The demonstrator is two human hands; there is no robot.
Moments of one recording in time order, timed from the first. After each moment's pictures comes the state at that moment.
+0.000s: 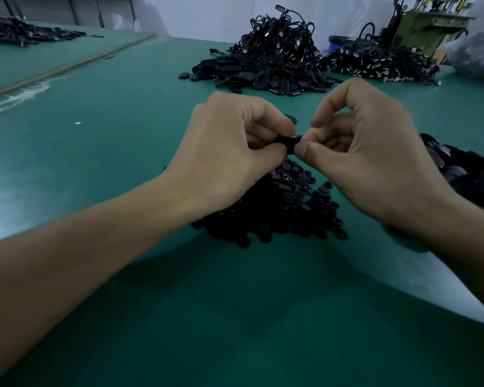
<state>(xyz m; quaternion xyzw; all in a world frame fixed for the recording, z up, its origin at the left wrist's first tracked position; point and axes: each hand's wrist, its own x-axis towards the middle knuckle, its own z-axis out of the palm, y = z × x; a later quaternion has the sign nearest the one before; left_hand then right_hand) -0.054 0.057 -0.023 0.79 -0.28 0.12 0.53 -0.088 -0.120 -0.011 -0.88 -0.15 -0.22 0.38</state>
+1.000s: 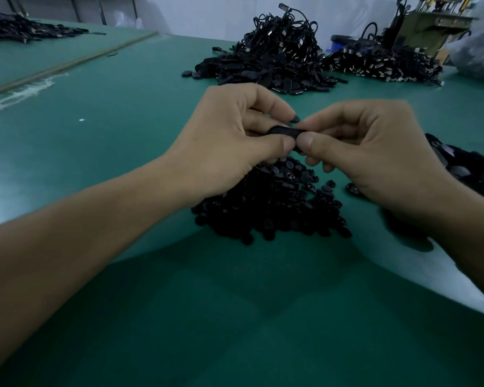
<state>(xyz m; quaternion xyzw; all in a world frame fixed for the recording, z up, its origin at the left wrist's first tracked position) -0.046 0.062 -0.022 0.75 -0.27 0.04 0.60 -0.084 -0.126 -0.010 -0.85 -0.16 -0.15 0.48</state>
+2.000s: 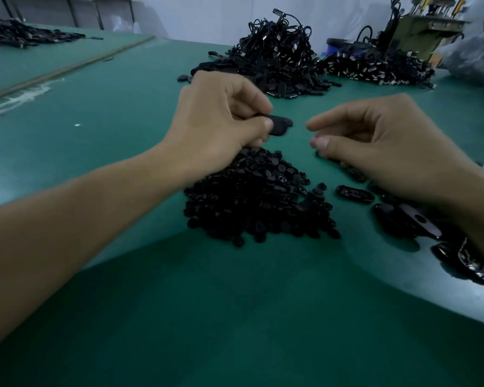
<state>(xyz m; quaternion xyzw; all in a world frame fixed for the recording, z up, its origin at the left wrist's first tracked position) -0.018 0.061 -0.019 0.79 -0.24 0.13 0.56 -0.077 -0.157 0.003 -0.92 -0.15 -0.14 0.34</state>
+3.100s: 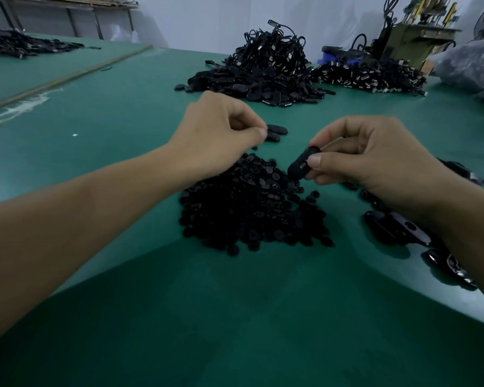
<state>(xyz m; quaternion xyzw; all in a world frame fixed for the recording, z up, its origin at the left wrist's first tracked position) -0.005 0.056 -0.018 0.85 -0.22 0.13 0.47 -0.080 -0.155 -0.001 -0.84 -0.07 -0.06 0.54</state>
